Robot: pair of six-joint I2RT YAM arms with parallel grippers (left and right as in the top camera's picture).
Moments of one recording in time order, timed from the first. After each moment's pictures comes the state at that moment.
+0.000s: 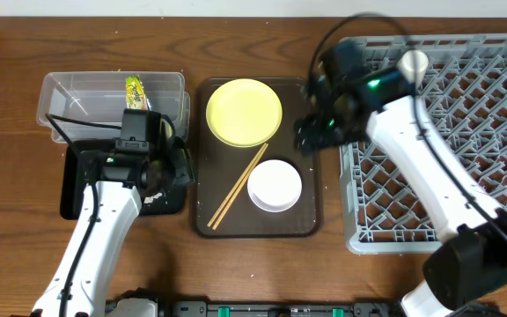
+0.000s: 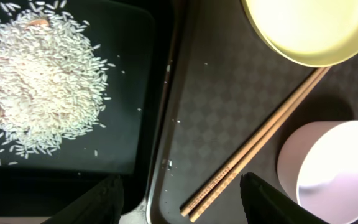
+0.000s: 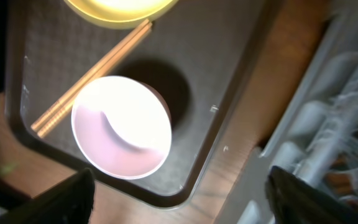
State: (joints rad) left arm -0.09 1.31 0.95 -0.86 0.15 -0.38; right arm 0.44 1.77 1.59 -1.17 -0.19 0.14
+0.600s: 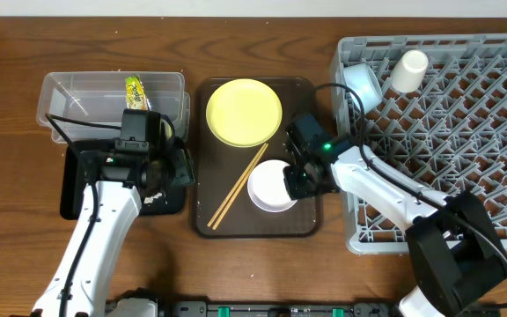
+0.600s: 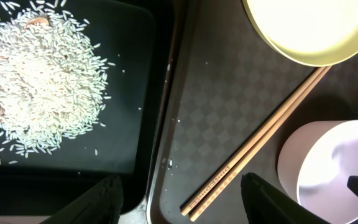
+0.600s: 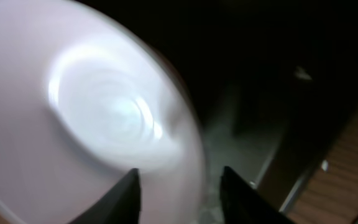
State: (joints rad) left arm -0.09 1.31 0.95 -0.86 0.15 -0.38; right arm 0.58 1.78 1.10 -0.73 -0.16 0.38
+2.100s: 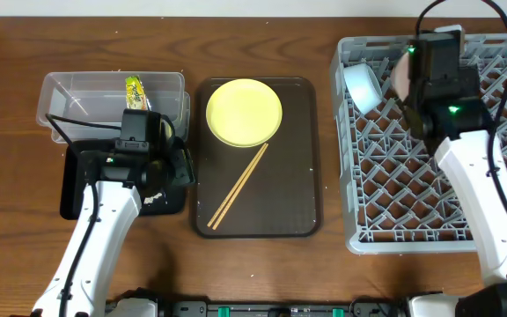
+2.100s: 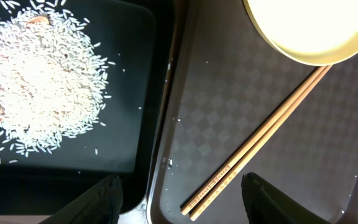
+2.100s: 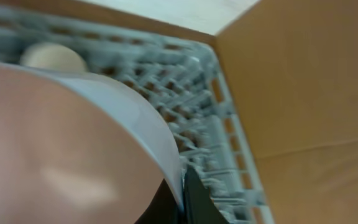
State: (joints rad) left arm -0.09 1.31 0.95 -0.86 0.15 -0.38; right arm 0.13 1.53 1.37 -0.62 0.78 -0.19
